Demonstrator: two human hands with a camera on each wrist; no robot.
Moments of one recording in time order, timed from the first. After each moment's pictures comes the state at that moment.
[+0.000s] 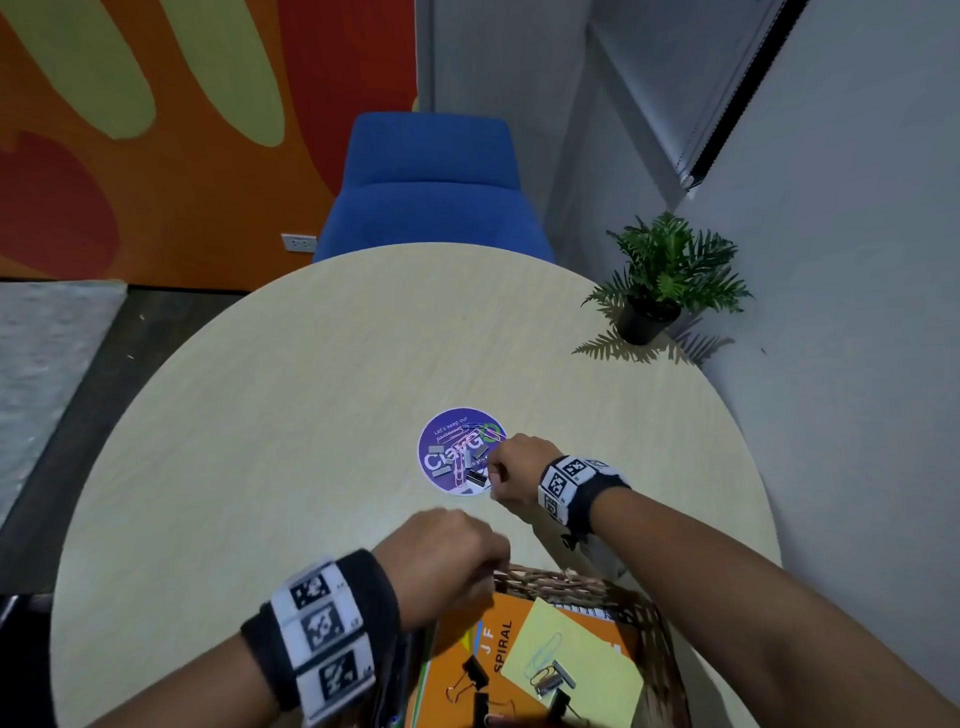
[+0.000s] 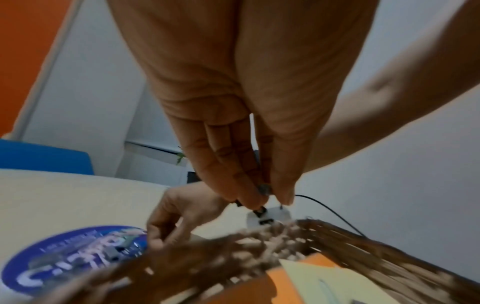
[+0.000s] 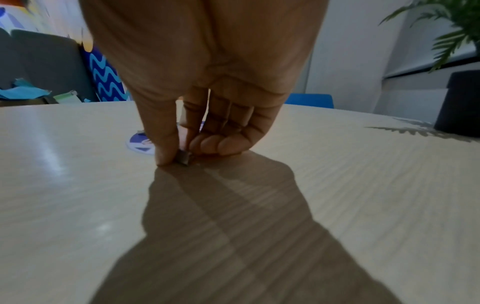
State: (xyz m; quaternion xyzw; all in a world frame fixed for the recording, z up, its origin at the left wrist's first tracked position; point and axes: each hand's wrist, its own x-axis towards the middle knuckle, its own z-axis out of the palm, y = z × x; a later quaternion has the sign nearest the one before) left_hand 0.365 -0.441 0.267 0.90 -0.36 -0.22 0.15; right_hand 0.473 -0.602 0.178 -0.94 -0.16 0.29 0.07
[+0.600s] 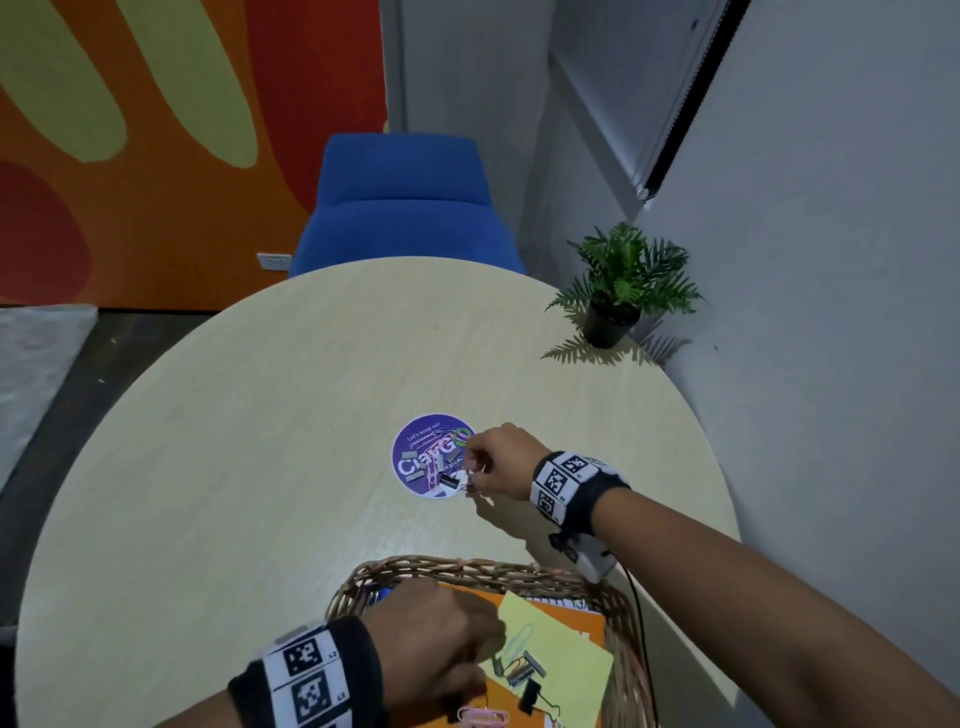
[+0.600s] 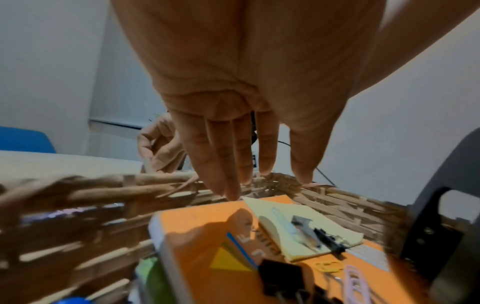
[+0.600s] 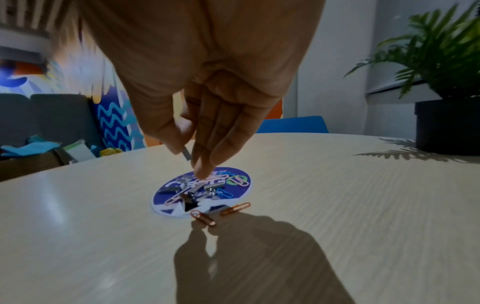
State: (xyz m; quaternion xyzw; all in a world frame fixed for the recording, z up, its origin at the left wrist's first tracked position) left_hand 0.323 -0.451 0.235 0.84 -0.46 -0.25 0.15; right_hand 0.462 -0.620 0.208 -0.93 -0.19 0.22 0.20
